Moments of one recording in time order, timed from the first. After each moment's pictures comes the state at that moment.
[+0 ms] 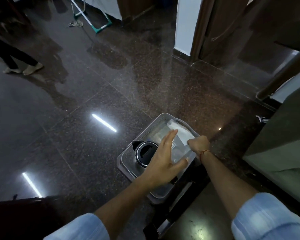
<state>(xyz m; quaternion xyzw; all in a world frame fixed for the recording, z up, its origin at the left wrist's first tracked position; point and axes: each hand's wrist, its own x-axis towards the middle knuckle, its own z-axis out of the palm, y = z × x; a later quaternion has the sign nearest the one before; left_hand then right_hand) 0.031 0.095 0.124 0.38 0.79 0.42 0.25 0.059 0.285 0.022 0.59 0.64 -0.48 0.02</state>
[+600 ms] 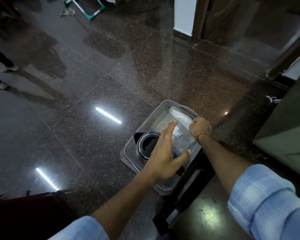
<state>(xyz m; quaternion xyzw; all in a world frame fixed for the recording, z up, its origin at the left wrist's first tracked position) 0.023 0.087 0.100 0.36 0.79 0.41 0.27 0.028 0.285 -0.003 0.54 0.76 -0.36 0.02</state>
